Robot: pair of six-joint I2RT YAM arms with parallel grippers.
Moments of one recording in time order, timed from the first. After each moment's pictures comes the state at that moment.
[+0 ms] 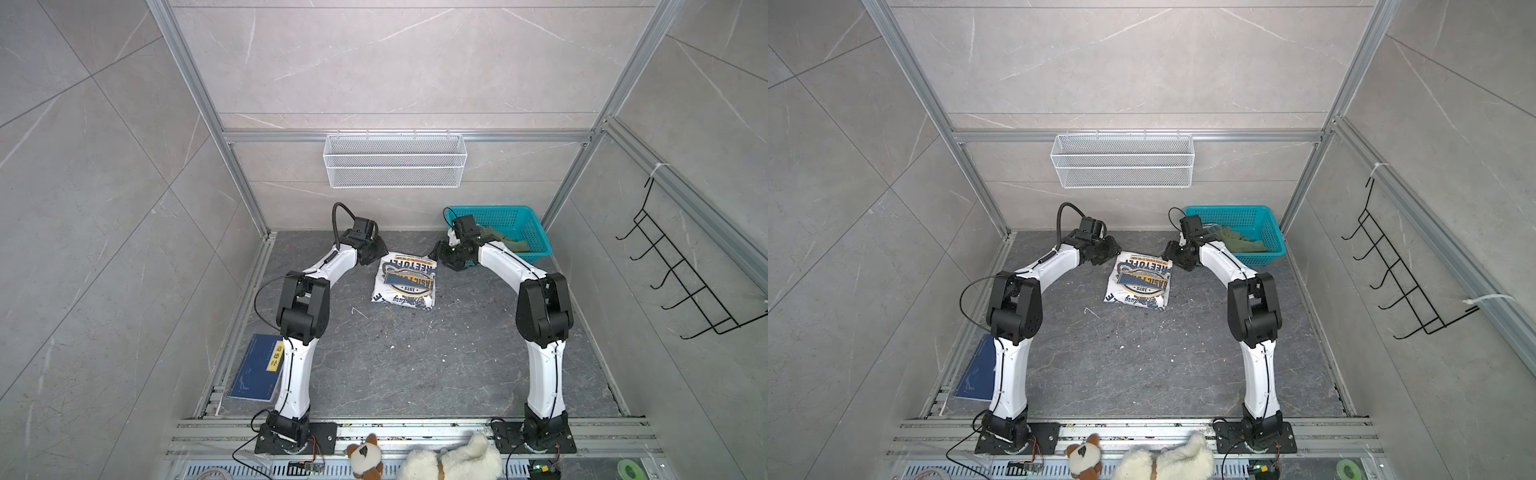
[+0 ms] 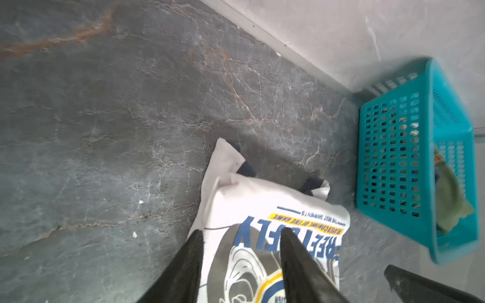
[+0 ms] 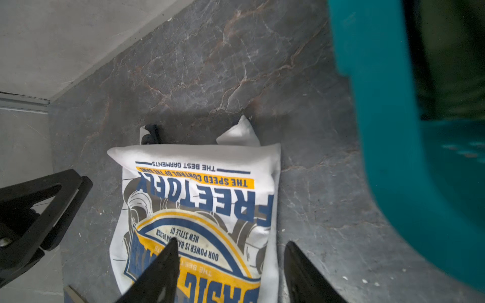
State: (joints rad) left arm -0.35 2.22 1.85 -0.42 0.16 -0.68; right arm 0.29 2.16 1.83 -0.60 -0.25 0.57
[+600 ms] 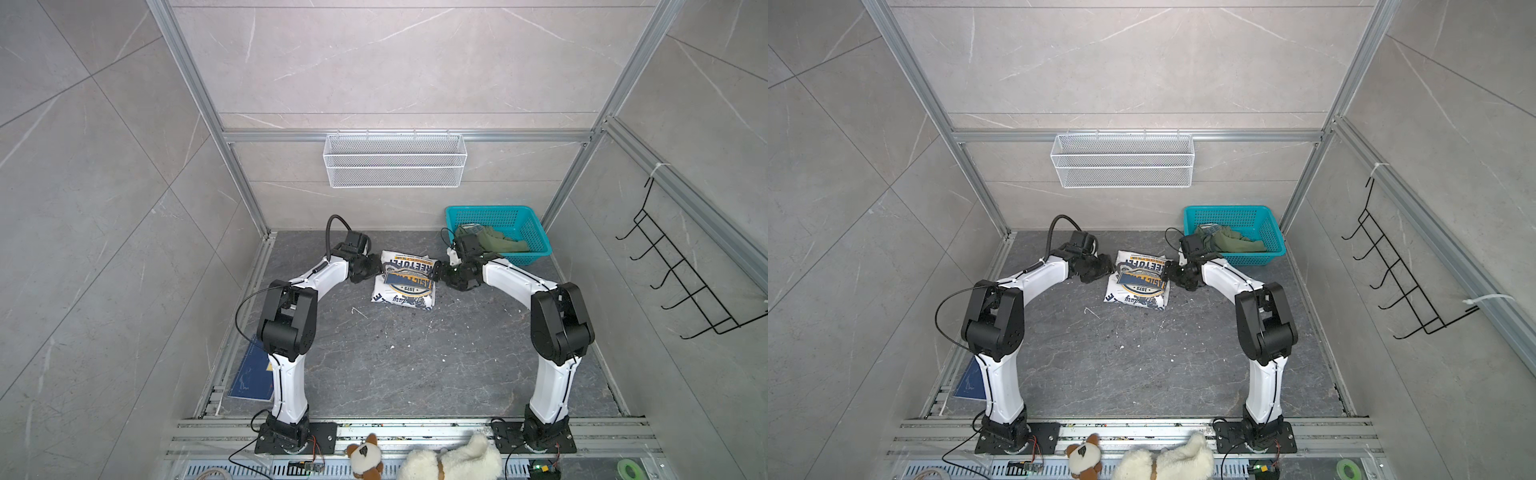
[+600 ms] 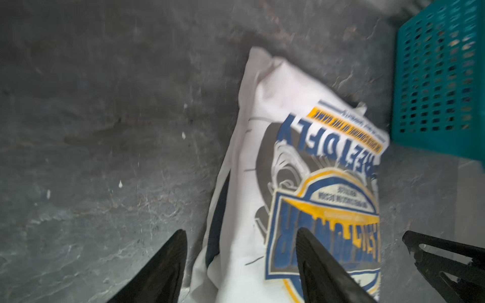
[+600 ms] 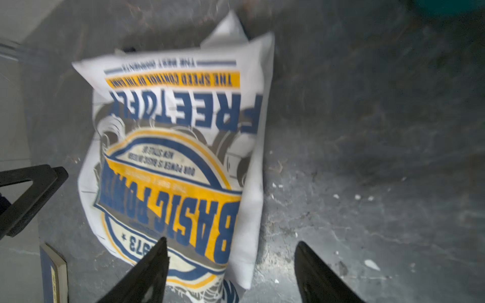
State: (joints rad) left arm -0.35 2.01 1.47 -0.44 0.22 -0.56; right arm 0.34 1.96 1.43 -0.49 -0.27 0.54
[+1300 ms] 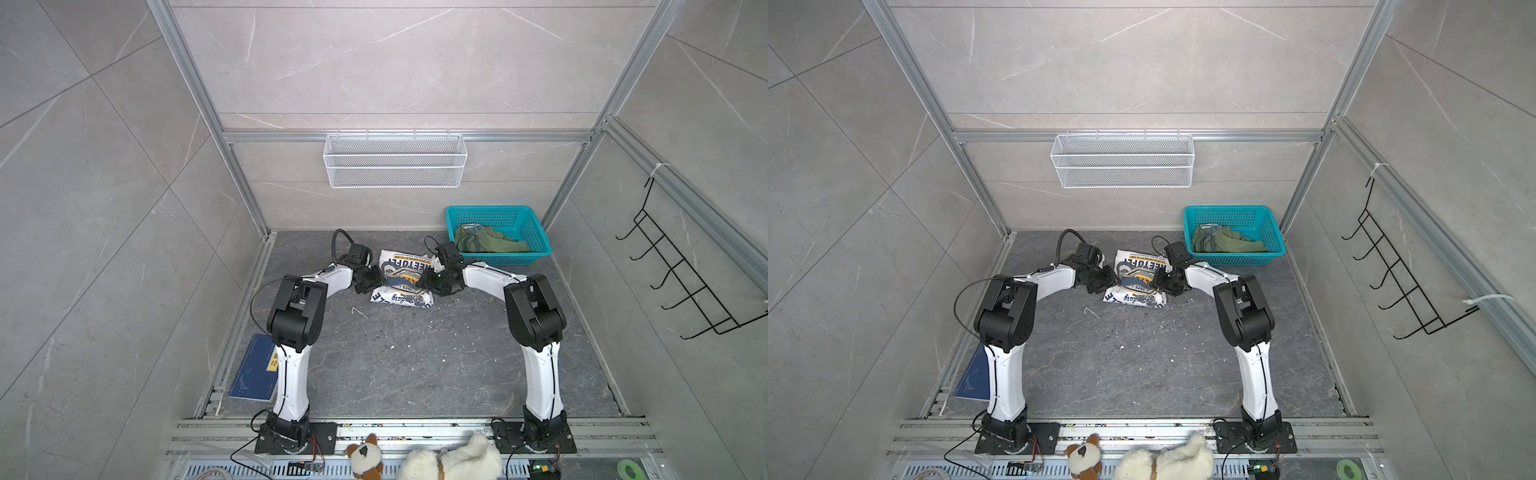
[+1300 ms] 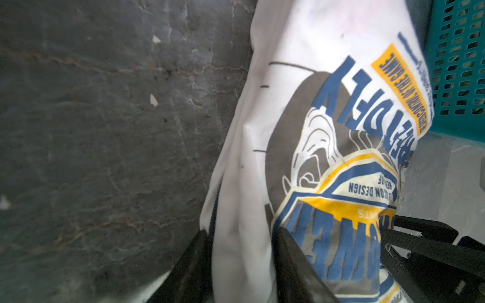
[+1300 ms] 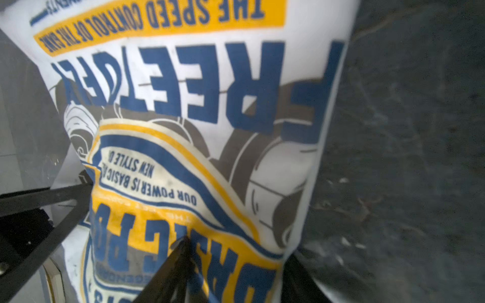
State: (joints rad) left arm -0.34 2.12 1.44 -0.31 0.32 -0.61; right arm 0.41 2.18 1.56 -0.41 -0.30 0.61
